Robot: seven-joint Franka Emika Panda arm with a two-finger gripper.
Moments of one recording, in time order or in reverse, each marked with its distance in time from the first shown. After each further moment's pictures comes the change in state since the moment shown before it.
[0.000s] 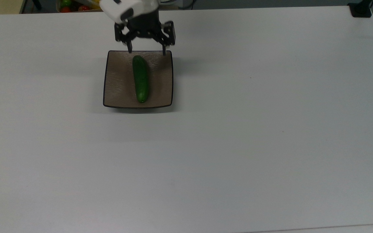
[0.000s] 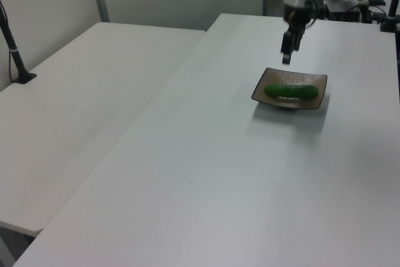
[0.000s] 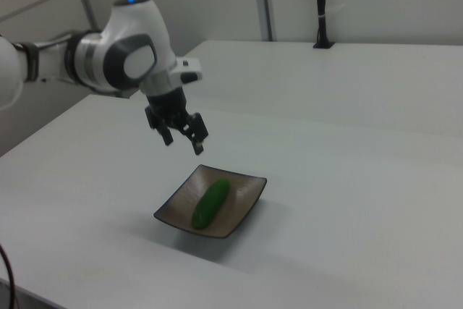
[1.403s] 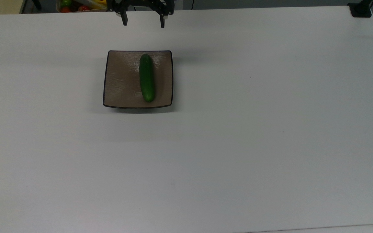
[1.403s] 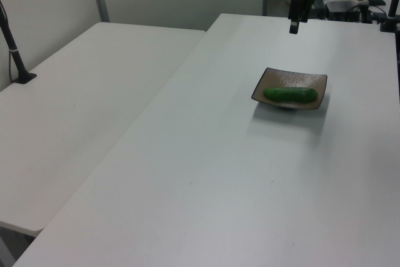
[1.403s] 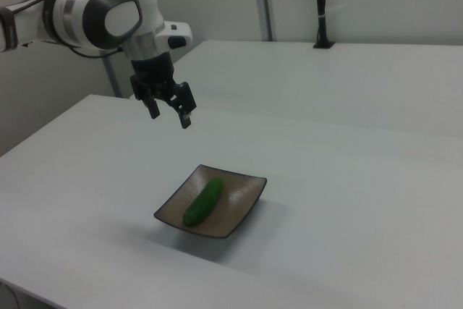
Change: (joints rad) arm -0.240 -0.043 0.232 0.157 0.035 -0.213 0.000
